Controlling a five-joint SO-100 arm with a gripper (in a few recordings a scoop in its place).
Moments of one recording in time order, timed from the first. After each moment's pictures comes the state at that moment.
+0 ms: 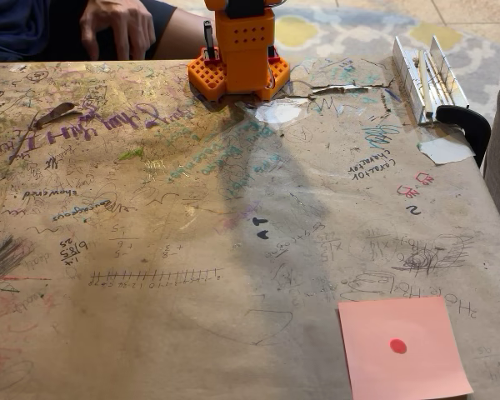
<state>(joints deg) -12.2 155.3 111.6 67.9 -7.7</state>
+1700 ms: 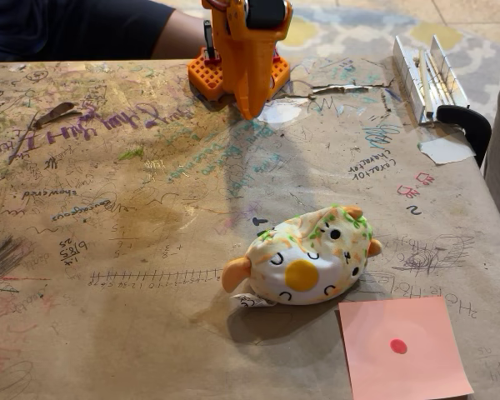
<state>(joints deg) -5.8 182.7 164.6 67.9 -21.1</state>
